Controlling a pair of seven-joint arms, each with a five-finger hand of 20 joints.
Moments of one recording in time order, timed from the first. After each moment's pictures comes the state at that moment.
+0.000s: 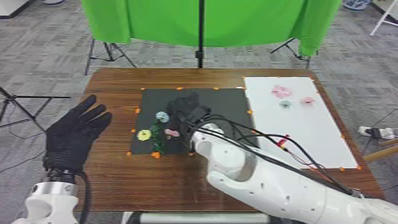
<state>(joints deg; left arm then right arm) 130.3 -59.7 -96.9 -129.0 32.4 12.6 16.8 -56.0 -65.6 21.8 -96.0 -136.6 1.9 31.9</state>
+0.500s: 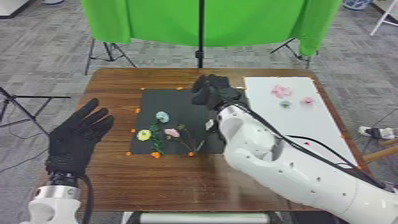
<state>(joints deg) 131.2 -59.7 -95.9 -129.0 32.2 12.8 17.9 -53.6 -56.5 27.5 -101.1 -119.1 11.4 38.2</state>
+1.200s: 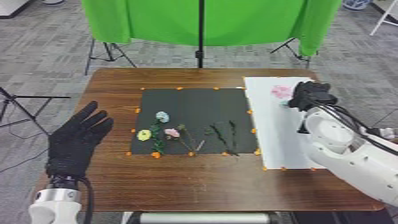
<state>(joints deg) 132.2 -59.6 -95.4 -129.1 31.8 13.4 19.4 -52.6 -32.2 25.8 -92.4 -119.3 9.4 45.3</state>
